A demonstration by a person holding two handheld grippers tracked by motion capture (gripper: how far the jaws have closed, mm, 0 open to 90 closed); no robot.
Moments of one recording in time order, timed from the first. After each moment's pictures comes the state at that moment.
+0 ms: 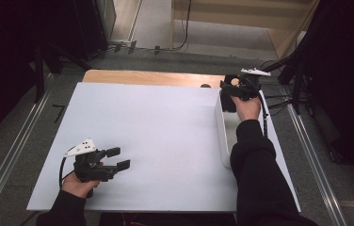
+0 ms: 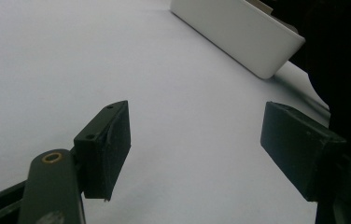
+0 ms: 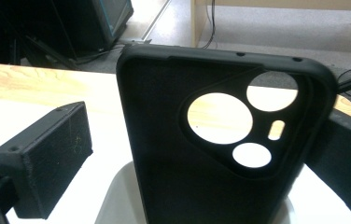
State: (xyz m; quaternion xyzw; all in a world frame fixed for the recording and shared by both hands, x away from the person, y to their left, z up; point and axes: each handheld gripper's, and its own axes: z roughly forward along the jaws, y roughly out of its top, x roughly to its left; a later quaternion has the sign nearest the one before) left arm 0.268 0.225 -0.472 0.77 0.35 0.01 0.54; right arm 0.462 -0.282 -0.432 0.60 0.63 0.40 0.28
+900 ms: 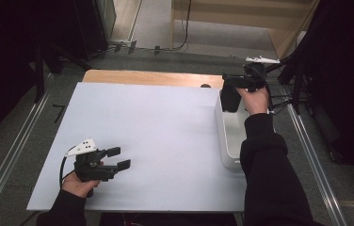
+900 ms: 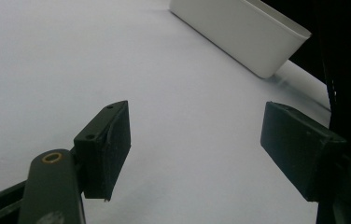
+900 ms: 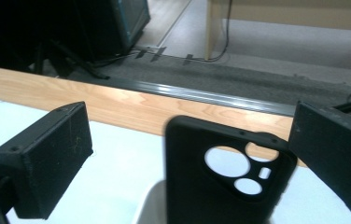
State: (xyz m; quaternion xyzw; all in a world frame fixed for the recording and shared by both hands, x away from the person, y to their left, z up) left arm 0.269 0.224 -0.472 0.77 0.35 0.01 0.54; right arm 0.451 -0.282 -0.378 0.57 0.66 0.42 0.27
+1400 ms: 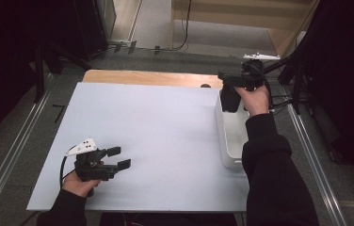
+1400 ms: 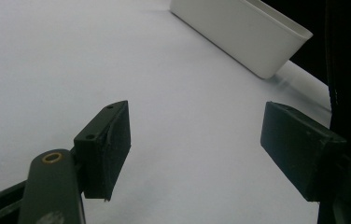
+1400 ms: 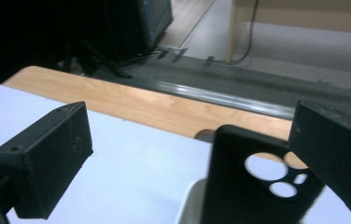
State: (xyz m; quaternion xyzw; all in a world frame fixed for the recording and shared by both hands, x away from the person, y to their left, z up) left arm 0.270 0.223 -0.471 0.77 0.35 0.01 0.54; right arm 0.437 -0.267 -0.357 0.55 0.67 0.44 0.24
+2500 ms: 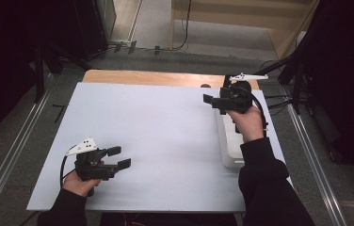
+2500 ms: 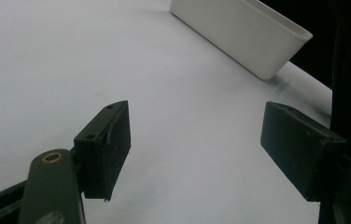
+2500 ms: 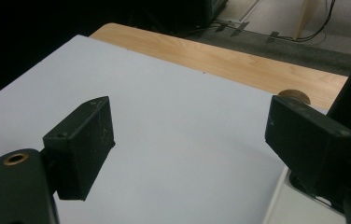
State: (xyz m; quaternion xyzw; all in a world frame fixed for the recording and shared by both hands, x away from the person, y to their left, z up) left arm 0.271 0.223 -0.472 0.77 0.35 0.01 0.54; right arm 0.381 -0.229 -0.376 0.49 0.73 0.46 0.15
